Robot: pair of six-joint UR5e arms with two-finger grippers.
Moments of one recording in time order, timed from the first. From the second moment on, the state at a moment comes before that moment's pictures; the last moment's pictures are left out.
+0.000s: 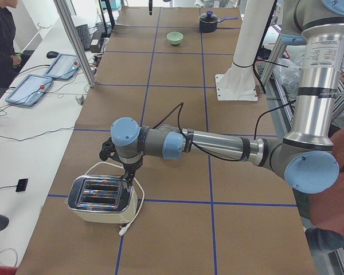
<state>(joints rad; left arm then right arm) -1.57 -1.64 -1.63 -1.57 -2.42 0.21 1.42 -1.31 1.34 -1.33 2.33 0.22</state>
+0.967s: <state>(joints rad) -1.57 -1.65 -1.65 -1.55 -2.42 0.20 1.42 -1.31 1.36 -1.26 2.26 0.29</state>
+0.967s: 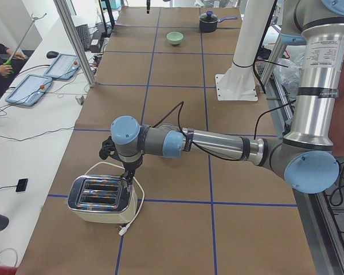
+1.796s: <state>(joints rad) -1.57 -1.67 -1.68 -1.51 -2.42 0.16 1.43 -1.34 1.41 -1.26 2.33 0.32</state>
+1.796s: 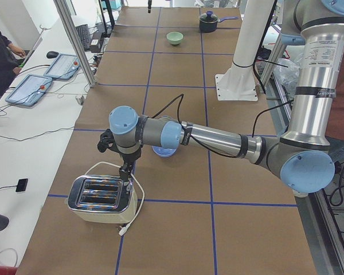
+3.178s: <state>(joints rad) -1.28 -1.68 -1.68 -1.75 -2.39 -0.32 1.44 -1.37 1.54 -1.37 2.38 0.32</state>
